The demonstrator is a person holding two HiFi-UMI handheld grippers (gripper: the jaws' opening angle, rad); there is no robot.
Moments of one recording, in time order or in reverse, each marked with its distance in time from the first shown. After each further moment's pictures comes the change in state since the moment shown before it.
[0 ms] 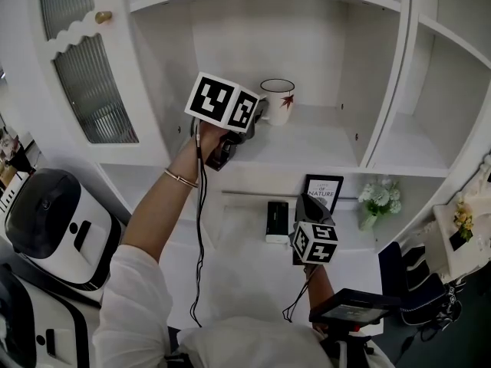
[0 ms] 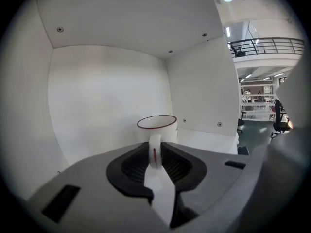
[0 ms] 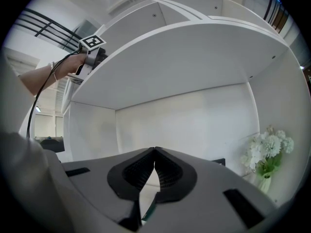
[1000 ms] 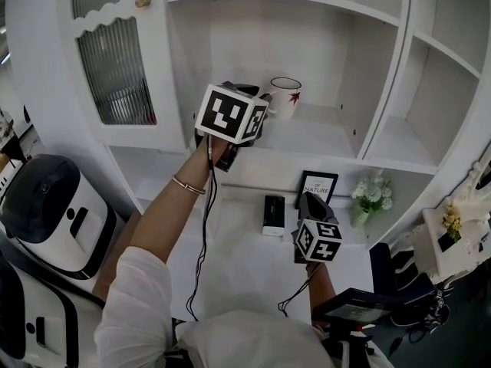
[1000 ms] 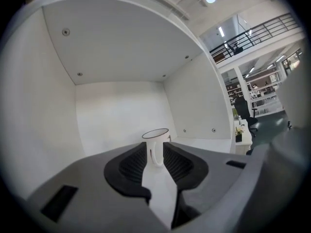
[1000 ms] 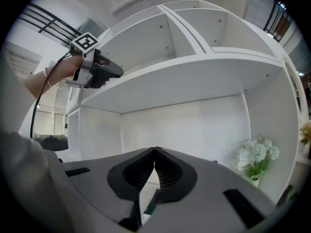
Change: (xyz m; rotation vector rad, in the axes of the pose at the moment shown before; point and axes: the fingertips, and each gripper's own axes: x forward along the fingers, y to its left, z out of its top) left arm -0.065 -0.013 0.013 0.072 -0.181 0.159; right arm -0.044 0.014 0.016 -0.033 -0.012 -0.022
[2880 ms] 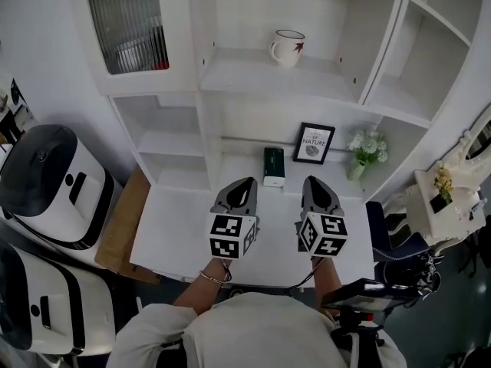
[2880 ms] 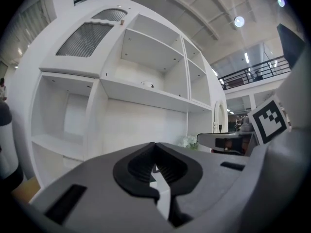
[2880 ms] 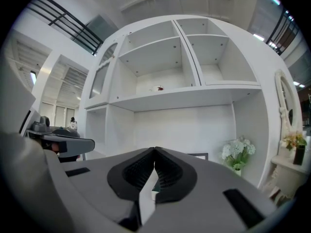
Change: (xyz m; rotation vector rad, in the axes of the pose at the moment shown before) left arm -0.144 -0.154 -0.256 -0.351 -0.099 0.076; right arm -0.116 0.049 -0.028 -0.078 -0.007 -0.021
